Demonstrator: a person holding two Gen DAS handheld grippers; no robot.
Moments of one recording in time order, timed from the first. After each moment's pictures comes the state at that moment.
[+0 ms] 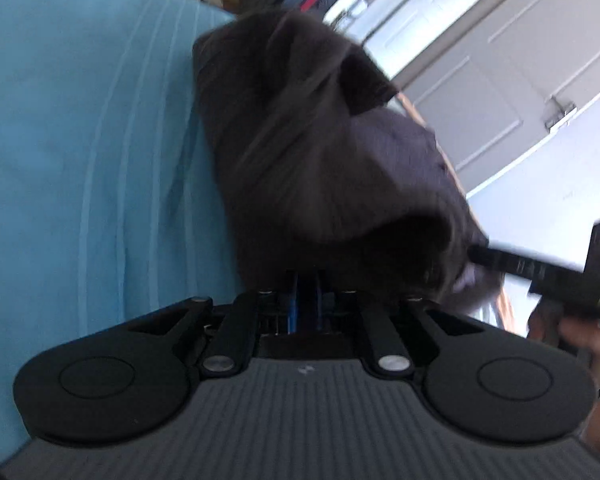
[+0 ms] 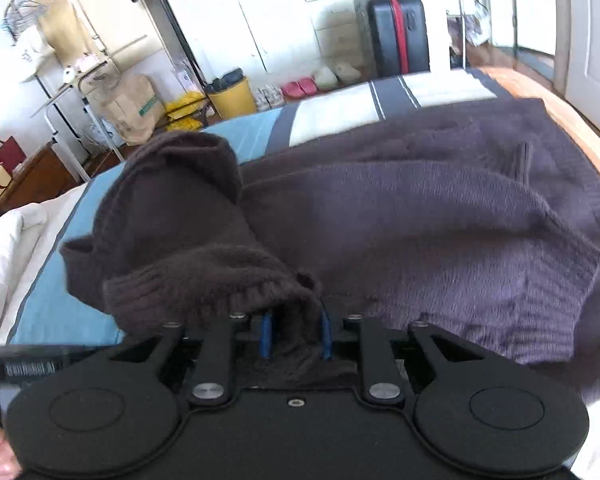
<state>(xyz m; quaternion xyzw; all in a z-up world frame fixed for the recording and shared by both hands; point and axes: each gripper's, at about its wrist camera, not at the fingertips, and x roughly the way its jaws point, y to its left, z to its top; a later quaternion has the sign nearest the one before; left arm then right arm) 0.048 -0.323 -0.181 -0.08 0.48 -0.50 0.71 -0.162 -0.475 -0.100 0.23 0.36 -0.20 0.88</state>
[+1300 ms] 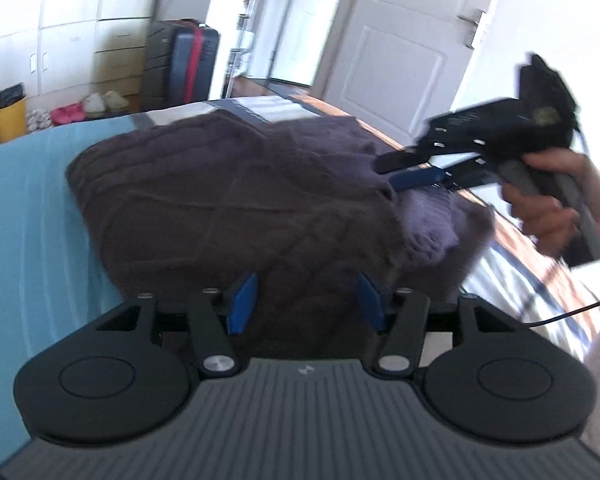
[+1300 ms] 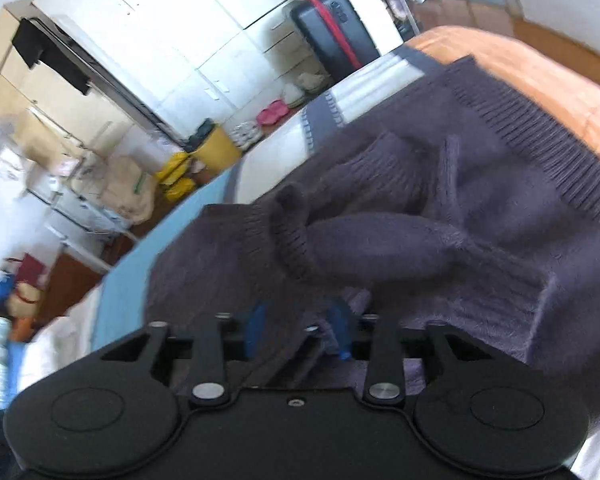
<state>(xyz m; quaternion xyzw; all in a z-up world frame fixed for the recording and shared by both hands) -0.041 -0.355 -0.138 0.10 0.31 -0.62 0.72 -0.194 -0.590 -0.091 0.39 0.30 -0.23 0.84</state>
